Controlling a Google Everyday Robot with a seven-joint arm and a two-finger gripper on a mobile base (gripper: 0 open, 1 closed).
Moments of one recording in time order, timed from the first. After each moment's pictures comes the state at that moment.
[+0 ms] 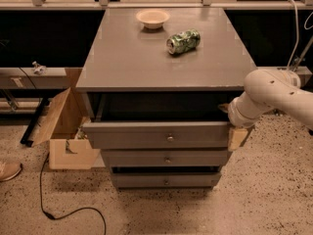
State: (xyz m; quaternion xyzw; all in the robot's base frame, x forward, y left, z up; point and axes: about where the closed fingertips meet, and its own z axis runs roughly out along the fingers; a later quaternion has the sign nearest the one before) arm 0.617 -0.256 0.638 -0.73 0.66 -0.04 0.15
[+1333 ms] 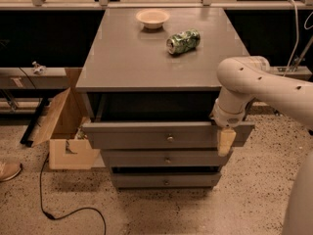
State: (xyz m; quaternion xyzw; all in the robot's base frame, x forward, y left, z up) arm 0.568 -0.219 0.643 -0.72 0.69 0.03 0.00
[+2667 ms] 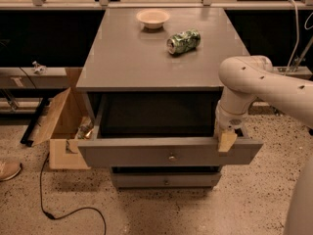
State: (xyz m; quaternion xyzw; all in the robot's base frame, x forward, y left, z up) arm 0.551 -0.224 0.648 -0.70 0.71 0.05 -0.02
